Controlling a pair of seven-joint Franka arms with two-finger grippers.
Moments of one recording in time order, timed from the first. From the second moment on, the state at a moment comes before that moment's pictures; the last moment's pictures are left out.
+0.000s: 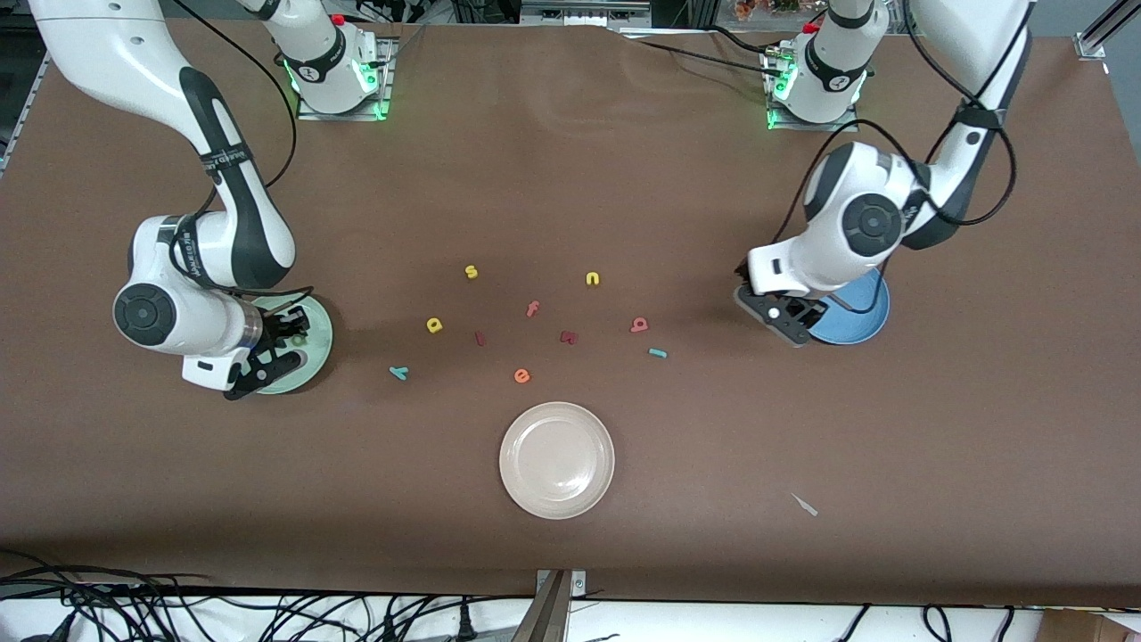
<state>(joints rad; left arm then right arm) -0.07 0.33 -0.30 -2.02 0.02 2.28 0.22 0.07 0.52 0.01 -1.78 -0.04 2.11 -0.38</state>
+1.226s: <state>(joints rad) -0.29 0.63 -0.20 -1.68 -0.08 2.27 -0.83 0.22 0.53 0.17 -1.82 -0.04 2.26 0.27</state>
